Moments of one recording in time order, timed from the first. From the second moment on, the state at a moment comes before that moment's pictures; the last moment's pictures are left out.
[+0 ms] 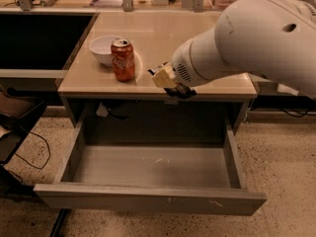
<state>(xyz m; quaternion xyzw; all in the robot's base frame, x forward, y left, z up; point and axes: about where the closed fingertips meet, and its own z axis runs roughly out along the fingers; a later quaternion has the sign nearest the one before) 0.552 -0.032 0.920 -0.37 0.83 0.08 0.40</state>
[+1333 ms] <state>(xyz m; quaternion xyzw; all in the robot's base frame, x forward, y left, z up) 0.738 -0.123 0.920 -0.28 0.86 0.13 0.41</state>
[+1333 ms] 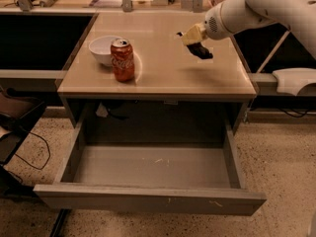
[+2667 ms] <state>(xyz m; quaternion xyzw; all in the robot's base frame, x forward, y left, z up) 0.750 -0.140 0.838 -0.25 0.88 0.17 0.36</state>
